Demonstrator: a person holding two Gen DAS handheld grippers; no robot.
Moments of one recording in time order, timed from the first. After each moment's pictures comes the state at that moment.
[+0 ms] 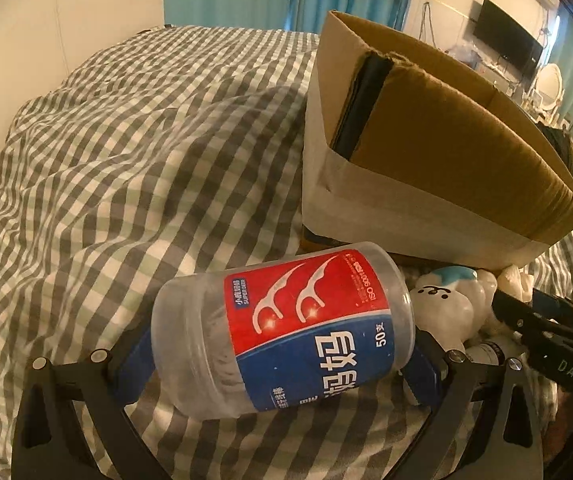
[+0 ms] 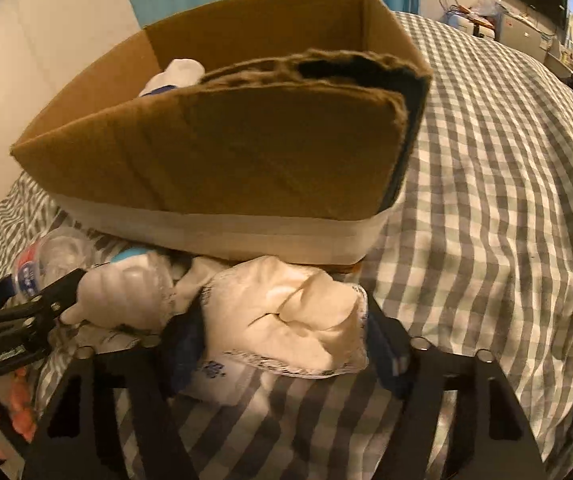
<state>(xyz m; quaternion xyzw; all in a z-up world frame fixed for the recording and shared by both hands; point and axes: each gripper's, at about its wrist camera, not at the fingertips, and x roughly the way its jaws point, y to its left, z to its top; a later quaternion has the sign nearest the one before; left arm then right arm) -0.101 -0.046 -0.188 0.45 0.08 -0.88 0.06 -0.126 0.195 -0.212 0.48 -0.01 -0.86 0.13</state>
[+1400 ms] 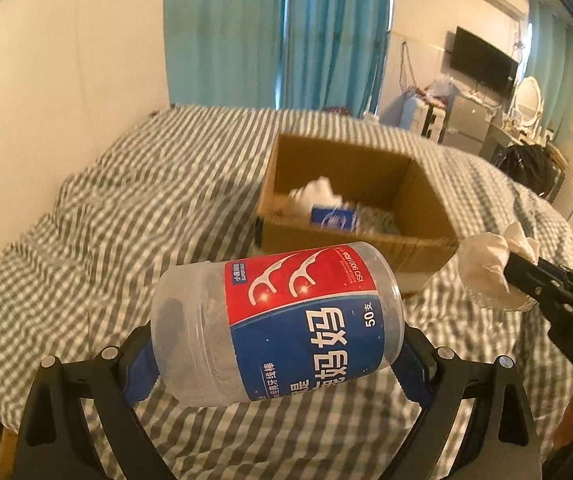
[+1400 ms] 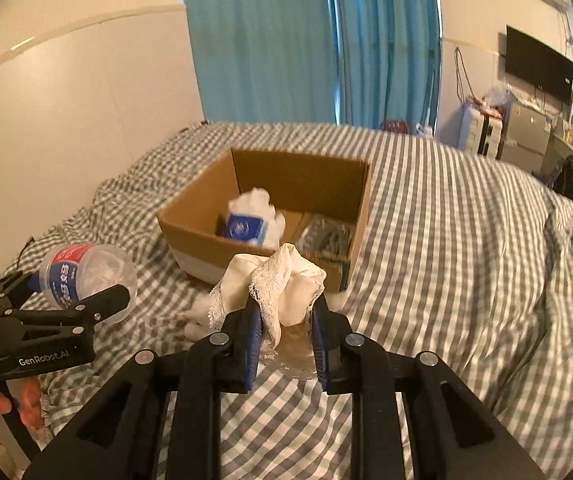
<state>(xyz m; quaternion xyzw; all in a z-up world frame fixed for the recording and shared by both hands) -0.024 0.007 -0.058 0.37 0.05 -0.93 0.07 -0.034 0.218 -0.069 0.34 0.03 -0.92 0.18</state>
